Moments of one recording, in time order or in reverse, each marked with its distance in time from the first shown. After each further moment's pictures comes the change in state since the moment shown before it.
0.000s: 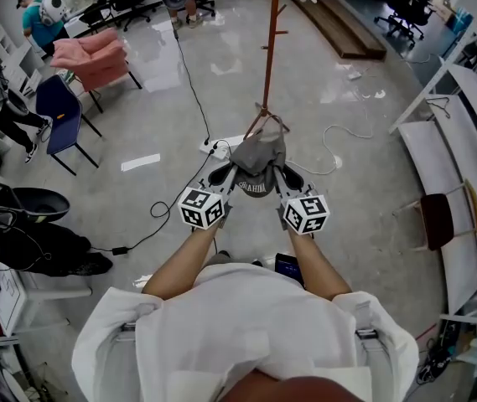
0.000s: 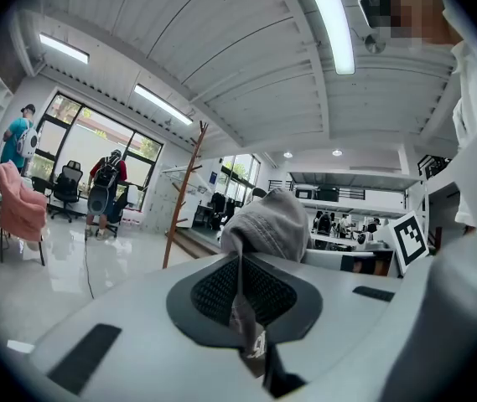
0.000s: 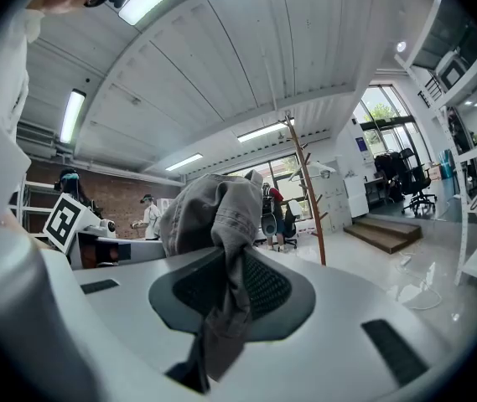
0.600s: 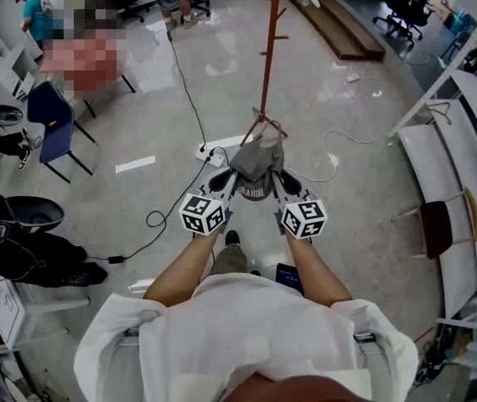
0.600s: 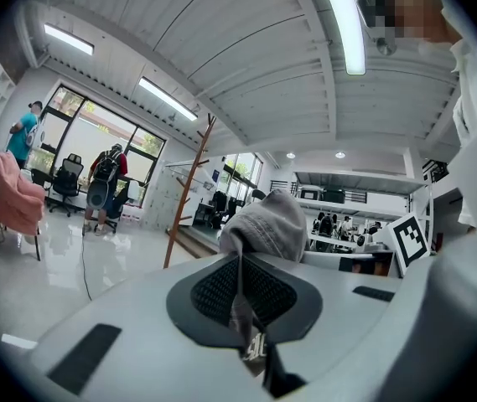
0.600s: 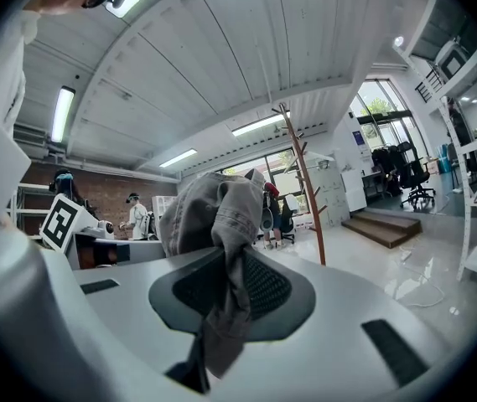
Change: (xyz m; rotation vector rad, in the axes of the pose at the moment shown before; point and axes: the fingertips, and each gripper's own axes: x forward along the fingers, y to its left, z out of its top) left arm 0.057 0.046 -0.005 -0.027 0.006 -0.002; right arm 0.061 -0.041 -0.009 0.023 0.029 -0.017
